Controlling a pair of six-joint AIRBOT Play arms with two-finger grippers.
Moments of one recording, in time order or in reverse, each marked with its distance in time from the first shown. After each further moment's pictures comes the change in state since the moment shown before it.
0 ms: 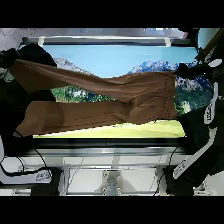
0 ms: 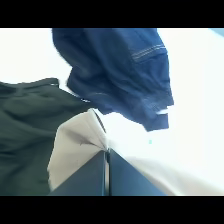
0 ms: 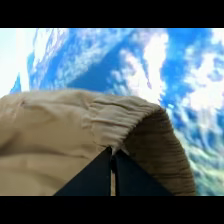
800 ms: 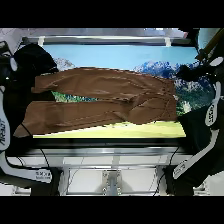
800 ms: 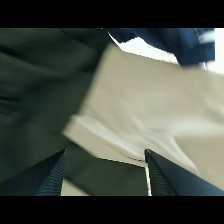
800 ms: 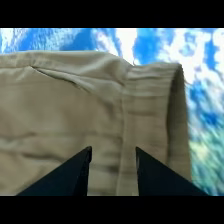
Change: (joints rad) left arm -0.015 -0.096 0.000 0.069 -0.160 0.011; right arm -0.017 0.069 -0.024 -0.141 0.093 0.060
